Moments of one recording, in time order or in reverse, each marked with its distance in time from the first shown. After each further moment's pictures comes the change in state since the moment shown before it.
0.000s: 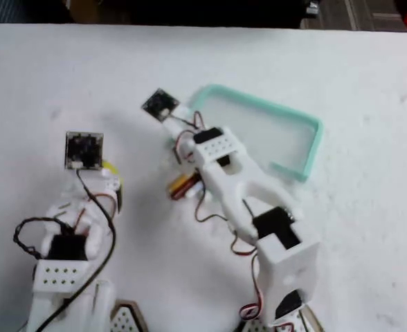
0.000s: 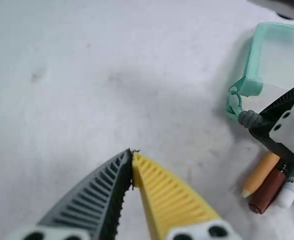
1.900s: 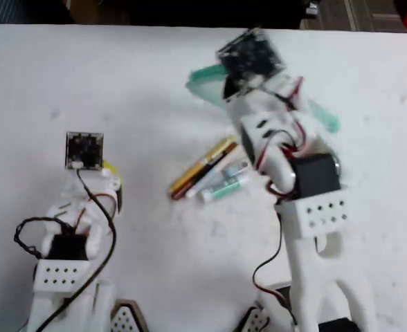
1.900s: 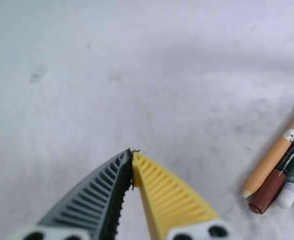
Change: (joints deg) left arm 0.0 0.0 0.0 0.0 0.0; right arm 14.1 -53.6 0.0 9.1 0.0
